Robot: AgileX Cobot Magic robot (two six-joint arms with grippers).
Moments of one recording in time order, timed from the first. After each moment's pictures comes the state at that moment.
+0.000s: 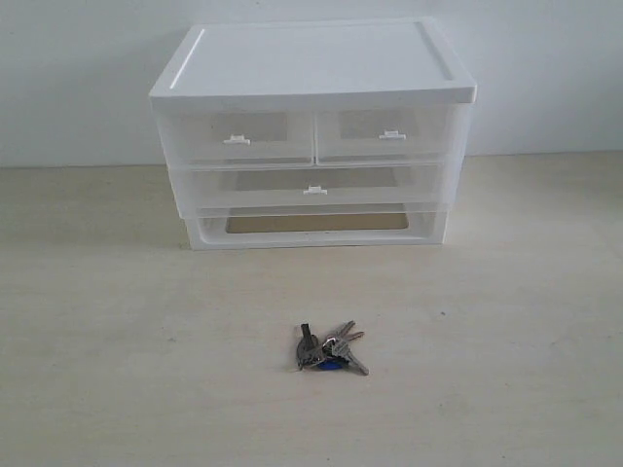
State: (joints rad) left arm 0.06 0.00 0.00 0.01 0.29 0.07; right arm 0.86 0.00 -0.47 -0.19 0.31 0.13
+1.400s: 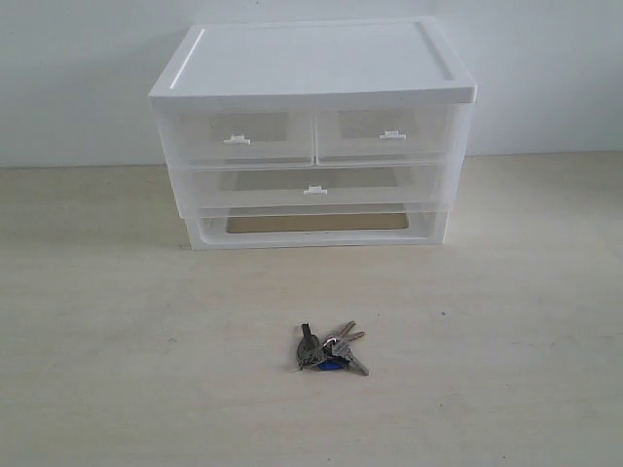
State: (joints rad) left arm 0.06 0.00 0.00 0.01 0.29 0.07; right arm 0.03 0.01 0.00 0.00 0.32 0.05
